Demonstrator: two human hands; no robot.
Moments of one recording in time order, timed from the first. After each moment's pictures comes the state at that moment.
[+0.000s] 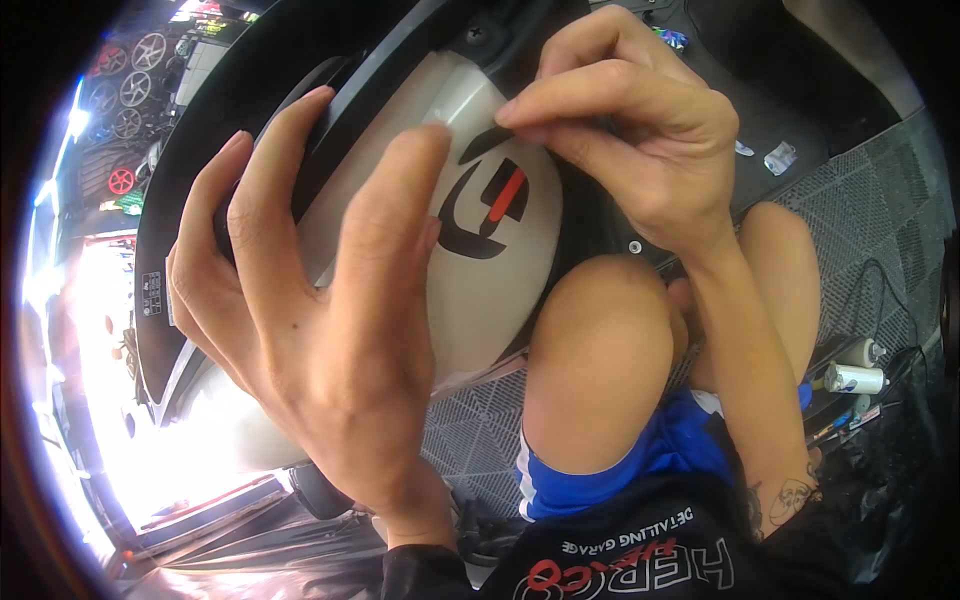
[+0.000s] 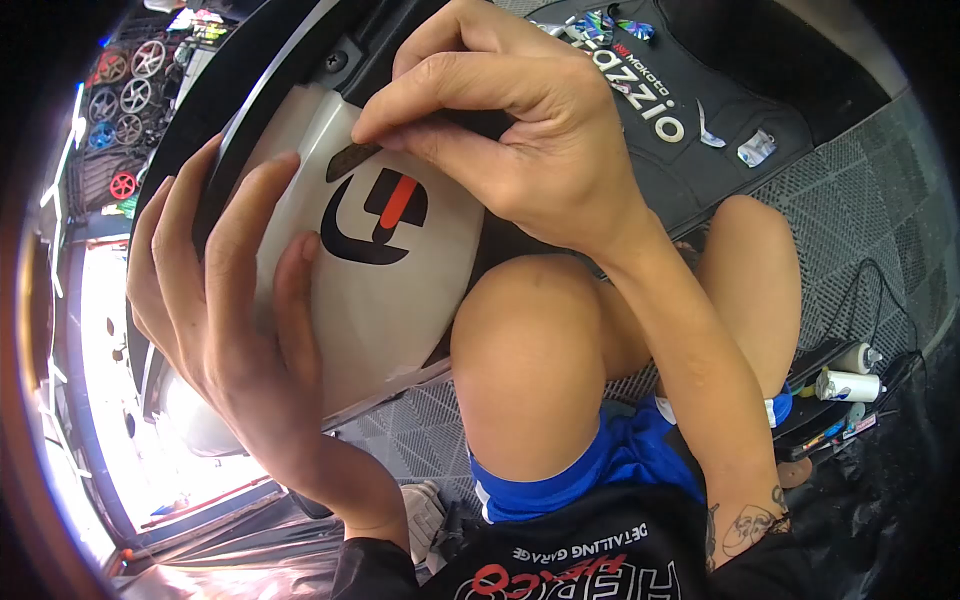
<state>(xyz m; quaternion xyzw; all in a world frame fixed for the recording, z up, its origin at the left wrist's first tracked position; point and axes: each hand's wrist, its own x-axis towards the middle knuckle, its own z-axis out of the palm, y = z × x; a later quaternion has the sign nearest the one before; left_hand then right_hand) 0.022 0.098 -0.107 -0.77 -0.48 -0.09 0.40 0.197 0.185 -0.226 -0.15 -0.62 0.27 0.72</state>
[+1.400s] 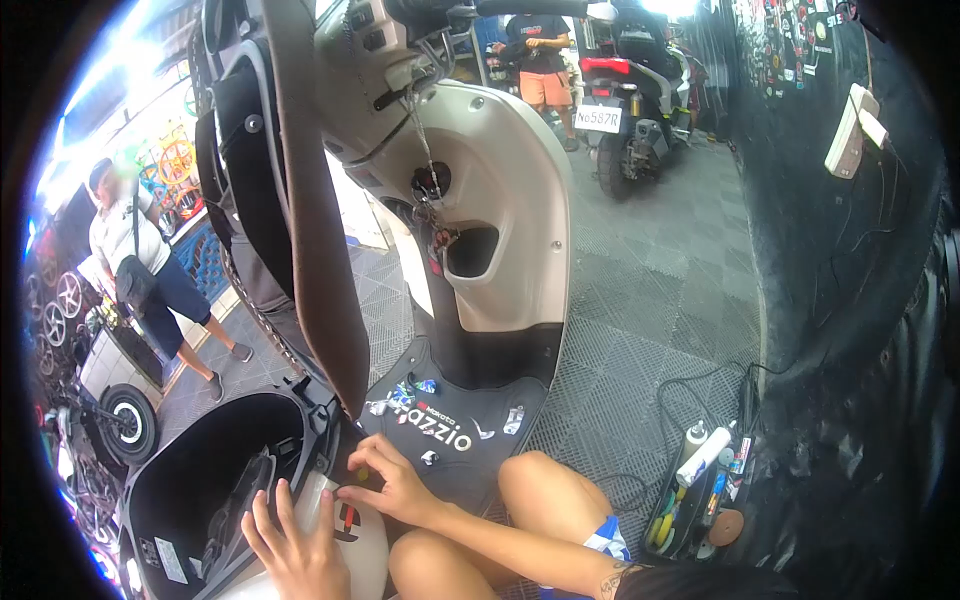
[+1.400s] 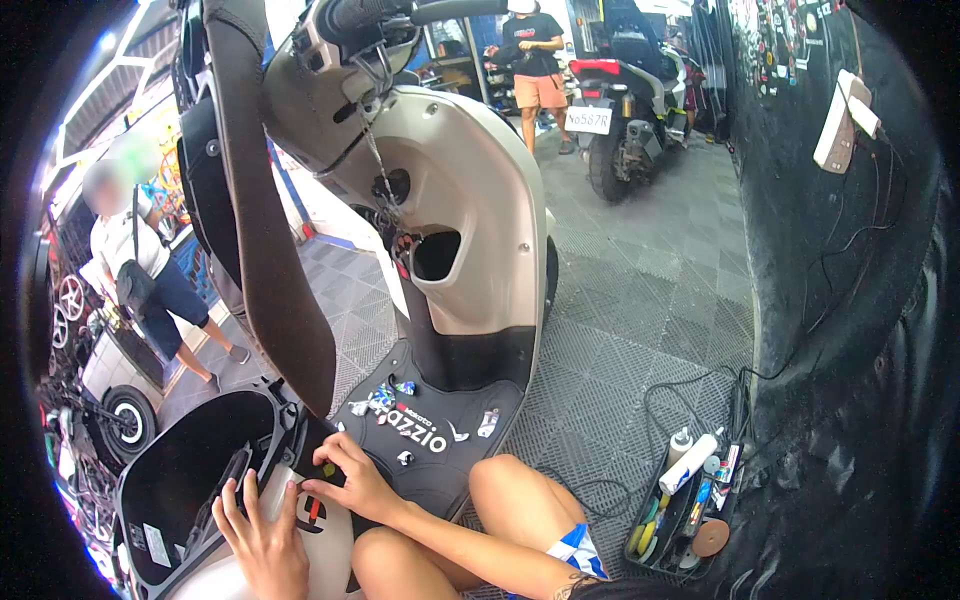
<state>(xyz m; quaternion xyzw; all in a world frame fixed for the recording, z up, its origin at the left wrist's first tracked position) 0.027 0.071 -0.074 -0.84 -0.44 -0.10 0.32 0.184 0.152 -0.220 -0.35 -0.57 0.18 0.72</state>
